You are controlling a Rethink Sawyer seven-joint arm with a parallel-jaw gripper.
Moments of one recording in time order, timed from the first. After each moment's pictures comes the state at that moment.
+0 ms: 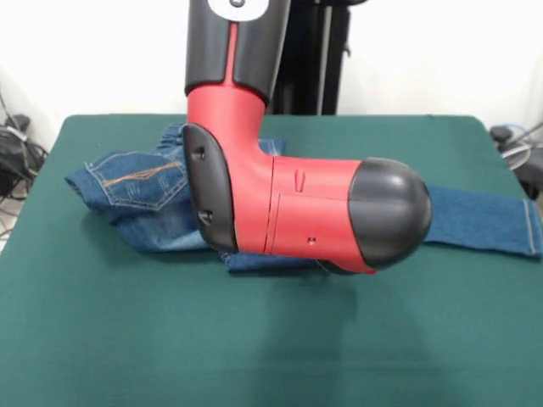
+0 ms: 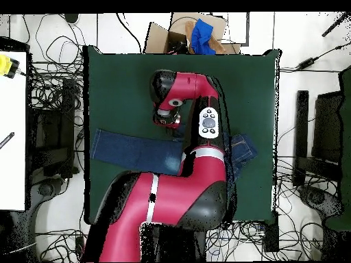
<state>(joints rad) -0.15 0.02 0.05 0.71 -0.16 1.49 1.86</state>
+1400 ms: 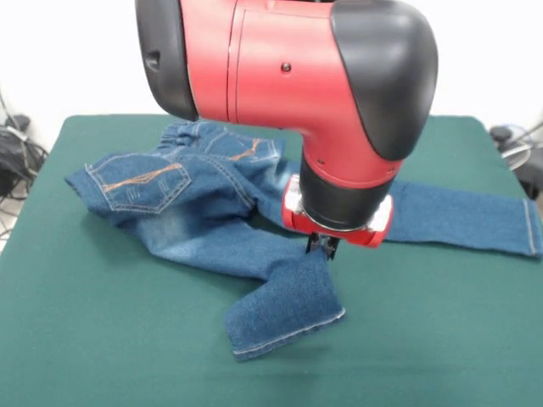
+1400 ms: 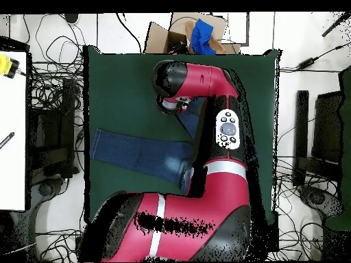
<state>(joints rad) -0.19 -0.27 0.05 0.97 -0.12 1.15 1.86</state>
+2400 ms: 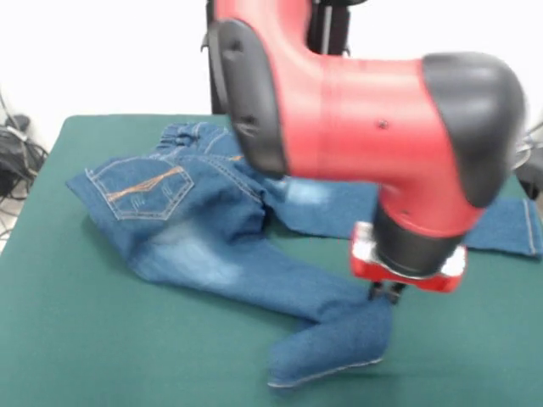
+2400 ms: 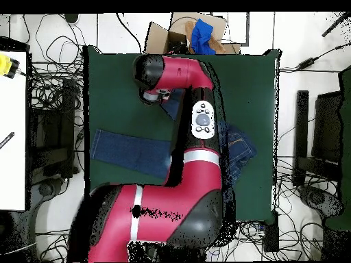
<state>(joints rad) -0.10 -0.15 0.06 0.79 -0.07 1.14 1.86</state>
